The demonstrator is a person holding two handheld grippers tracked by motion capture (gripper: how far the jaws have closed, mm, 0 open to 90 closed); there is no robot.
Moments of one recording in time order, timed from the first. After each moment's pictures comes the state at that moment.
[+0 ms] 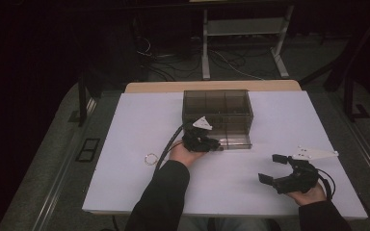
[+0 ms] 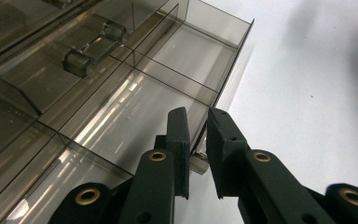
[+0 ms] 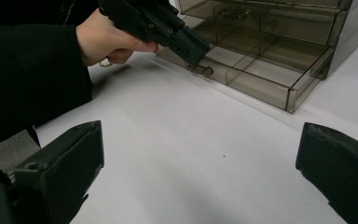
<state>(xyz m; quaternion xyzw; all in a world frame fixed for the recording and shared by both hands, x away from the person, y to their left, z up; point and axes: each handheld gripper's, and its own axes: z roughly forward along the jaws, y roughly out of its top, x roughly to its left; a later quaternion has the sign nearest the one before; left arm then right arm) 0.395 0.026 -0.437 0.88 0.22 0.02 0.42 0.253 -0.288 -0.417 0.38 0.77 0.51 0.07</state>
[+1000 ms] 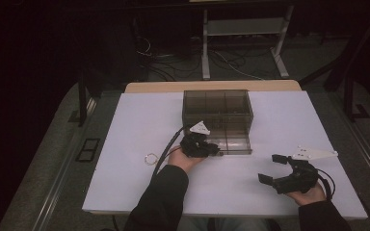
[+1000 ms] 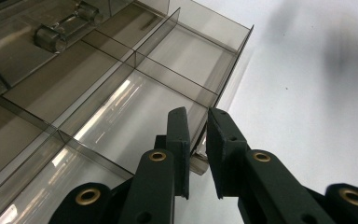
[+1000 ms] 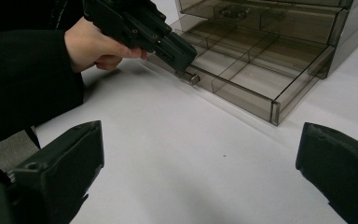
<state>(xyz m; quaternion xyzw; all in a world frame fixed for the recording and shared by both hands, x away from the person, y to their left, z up) 0.379 0.032 -0.439 0.87 0.23 0.00 0.43 0.253 -0.287 -0.417 0.38 0.77 0.51 0.07</state>
